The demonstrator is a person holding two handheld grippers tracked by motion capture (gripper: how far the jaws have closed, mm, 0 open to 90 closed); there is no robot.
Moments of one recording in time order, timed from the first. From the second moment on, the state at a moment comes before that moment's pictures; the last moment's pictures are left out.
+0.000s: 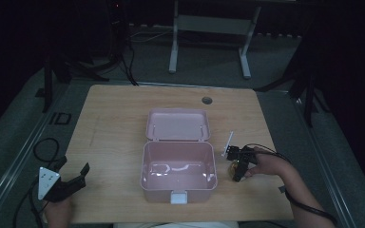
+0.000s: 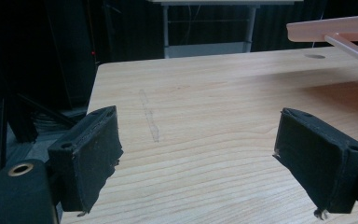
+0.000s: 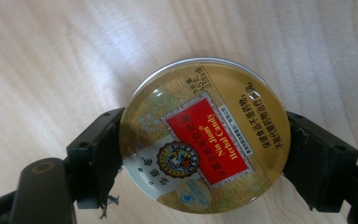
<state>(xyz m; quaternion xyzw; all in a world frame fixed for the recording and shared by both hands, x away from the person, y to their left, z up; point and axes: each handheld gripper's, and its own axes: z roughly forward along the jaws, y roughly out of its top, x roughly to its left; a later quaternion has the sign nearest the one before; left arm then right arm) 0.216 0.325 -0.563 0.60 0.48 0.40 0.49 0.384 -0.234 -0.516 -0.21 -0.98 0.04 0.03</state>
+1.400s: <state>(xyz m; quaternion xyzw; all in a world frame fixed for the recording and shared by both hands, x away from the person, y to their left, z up) 0.215 0.326 -0.563 0.60 0.48 0.40 0.49 0.359 -0.196 -0.330 -0.08 -1.00 0.04 -0.02</state>
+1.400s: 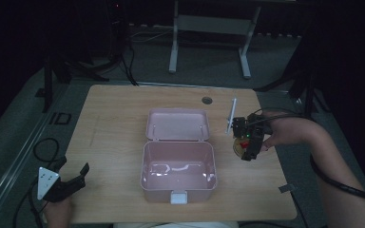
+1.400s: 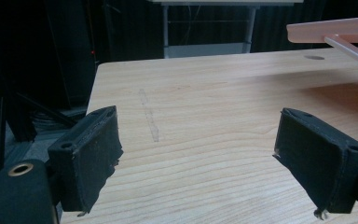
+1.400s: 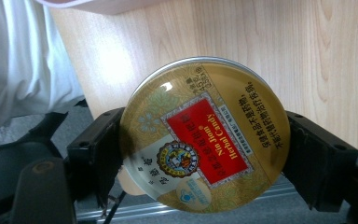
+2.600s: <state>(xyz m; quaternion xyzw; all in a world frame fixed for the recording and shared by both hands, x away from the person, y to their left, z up) 0.216 0.326 -0.563 0.61 0.48 0.40 0.49 0.344 -0.076 -0.351 0.01 -1.00 0.02 0.01</state>
